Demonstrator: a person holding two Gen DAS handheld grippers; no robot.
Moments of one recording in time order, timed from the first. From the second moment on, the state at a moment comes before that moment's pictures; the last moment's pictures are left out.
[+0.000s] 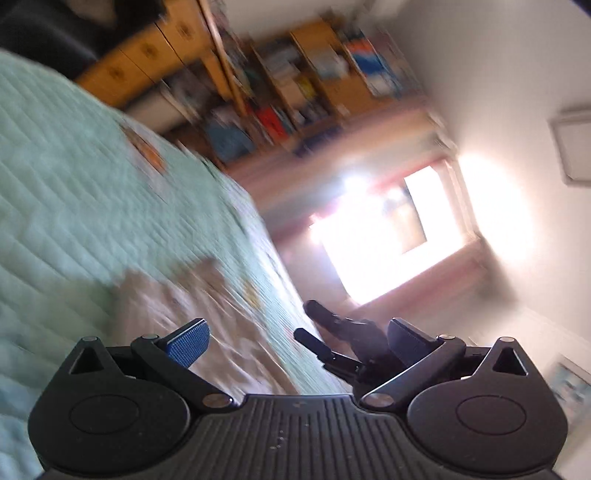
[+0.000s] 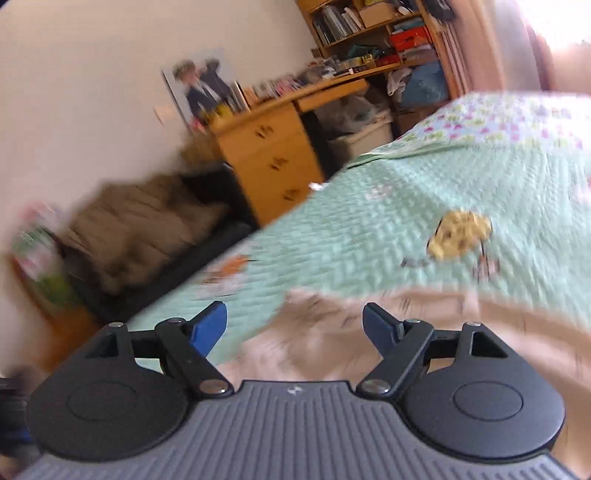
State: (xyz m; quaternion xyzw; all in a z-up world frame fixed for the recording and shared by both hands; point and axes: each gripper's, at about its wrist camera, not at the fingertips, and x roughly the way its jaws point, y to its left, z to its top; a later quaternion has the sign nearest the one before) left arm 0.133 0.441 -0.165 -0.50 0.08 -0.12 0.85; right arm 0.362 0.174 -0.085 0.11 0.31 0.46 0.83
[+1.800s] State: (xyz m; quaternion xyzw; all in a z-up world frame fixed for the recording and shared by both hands) left arm 0.191 0.178 -0.180 -0.32 0.21 -0.15 0.91; right arm 0.376 -0.320 -0.249 0.53 0.25 0.11 0.80
